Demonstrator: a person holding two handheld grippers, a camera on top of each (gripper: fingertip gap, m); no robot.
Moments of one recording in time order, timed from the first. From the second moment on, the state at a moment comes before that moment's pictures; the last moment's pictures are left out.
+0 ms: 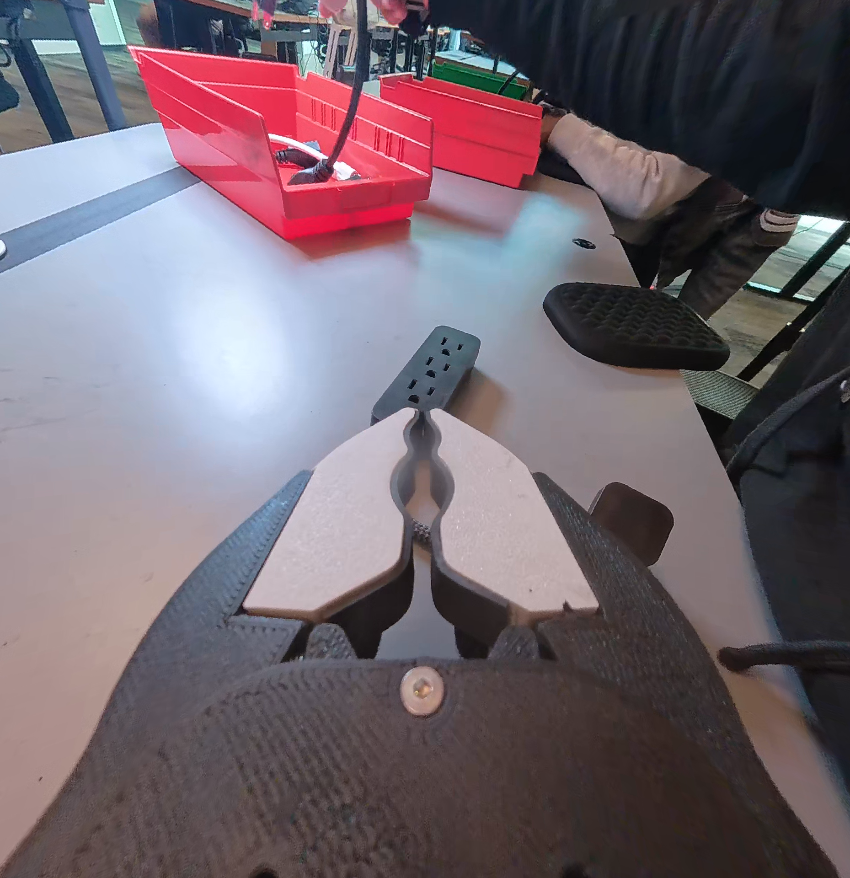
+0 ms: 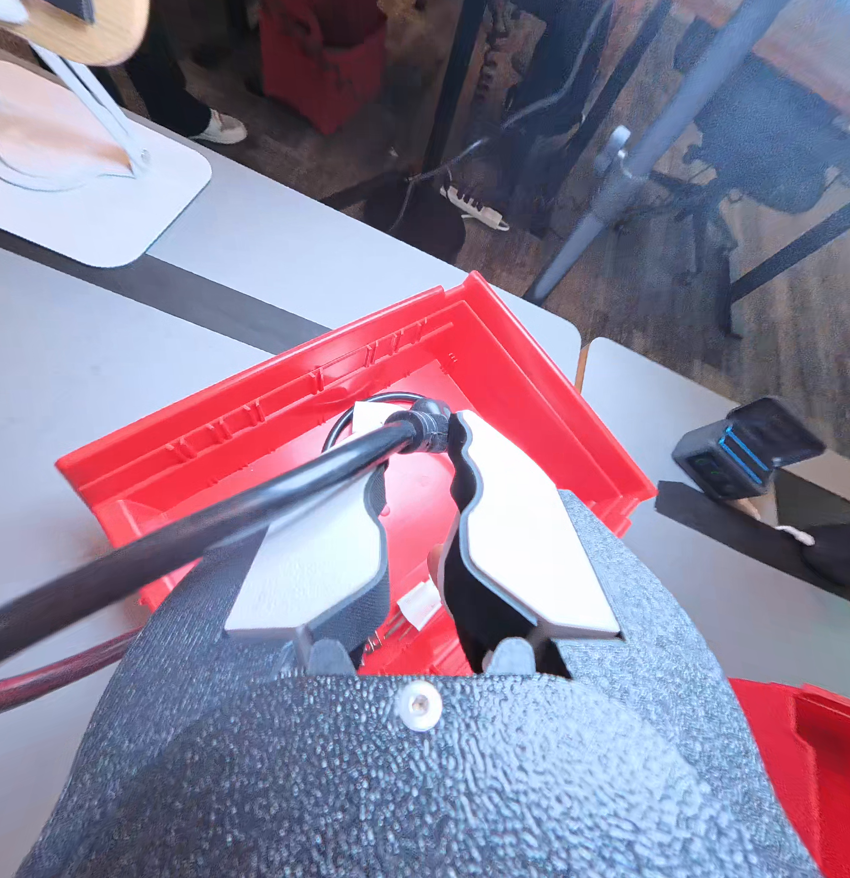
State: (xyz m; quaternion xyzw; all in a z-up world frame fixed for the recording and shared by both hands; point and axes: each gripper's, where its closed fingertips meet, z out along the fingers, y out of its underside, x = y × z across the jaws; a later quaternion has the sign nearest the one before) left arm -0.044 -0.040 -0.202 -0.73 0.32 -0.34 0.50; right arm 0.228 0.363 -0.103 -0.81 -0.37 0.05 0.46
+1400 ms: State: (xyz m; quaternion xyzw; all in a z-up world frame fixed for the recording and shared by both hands) left arm -0.052 -0.027 -0.235 -0.77 0.35 -0.24 0.47; right arm 0.071 0.013 -0.226 -0.60 -0.64 0.30 0.38
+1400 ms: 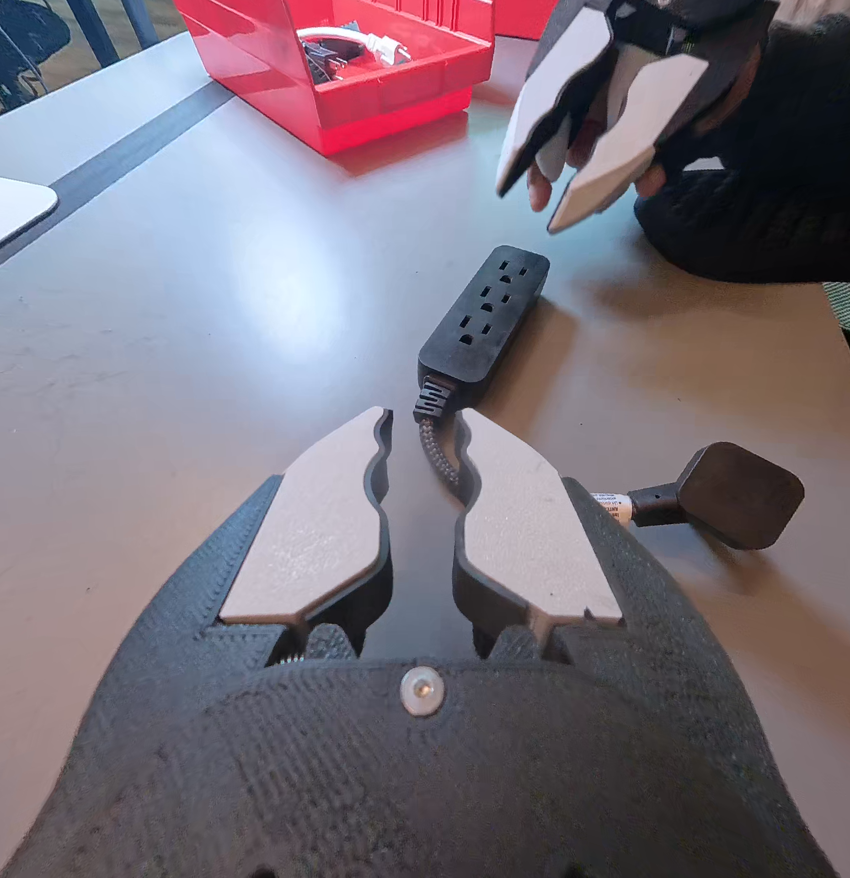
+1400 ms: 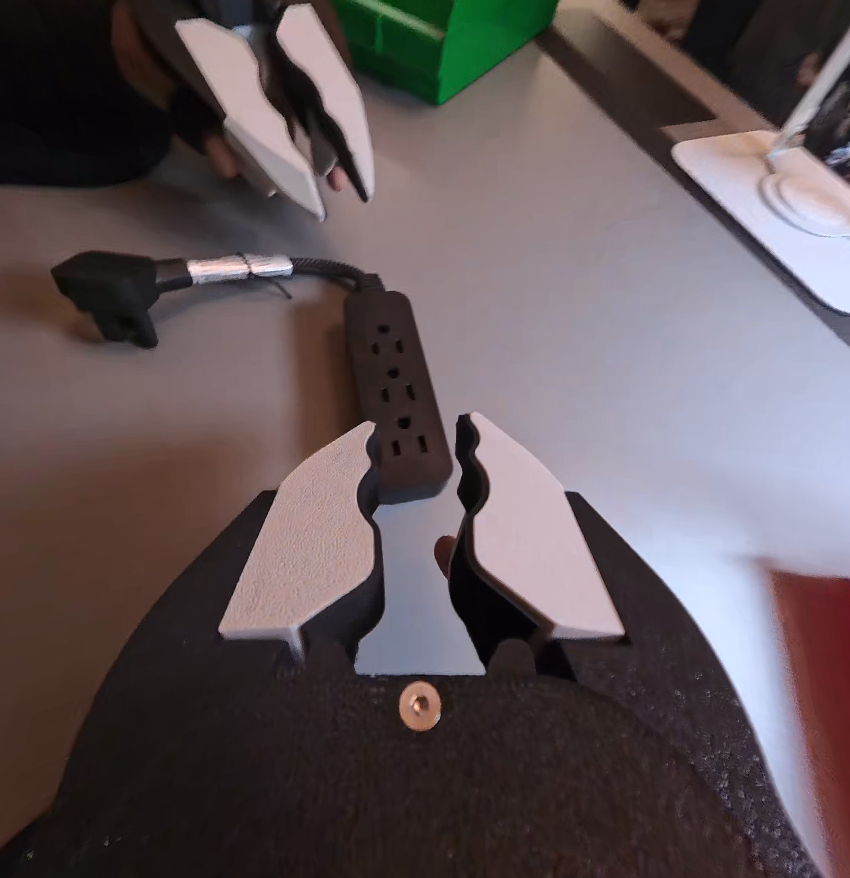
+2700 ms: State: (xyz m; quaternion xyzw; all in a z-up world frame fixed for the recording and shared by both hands) left arm -0.047 -0.036 -0.218 -0.75 0.38 -0.23 0.49; right arm 0.120 0.074 -0.177 -0.68 -0.66 0.14 0.29
